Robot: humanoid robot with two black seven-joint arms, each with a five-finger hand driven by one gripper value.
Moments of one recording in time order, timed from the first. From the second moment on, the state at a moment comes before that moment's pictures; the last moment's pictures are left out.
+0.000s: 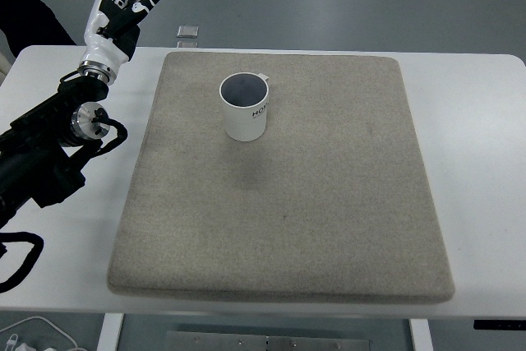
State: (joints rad) left arm -0.90 0.22 -0.70 -0.50 -0.02 -0.21 -0.46; right arm 0.02 0.00 -0.06 0.14 -0.01 0.00 -0.23
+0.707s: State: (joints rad) left arm -0.86 0.20 -0.78 -0.43 -0.26 -0.41 -0.27; right arm 0.02 0.00 -0.06 0.14 -0.01 0.00 -0.23
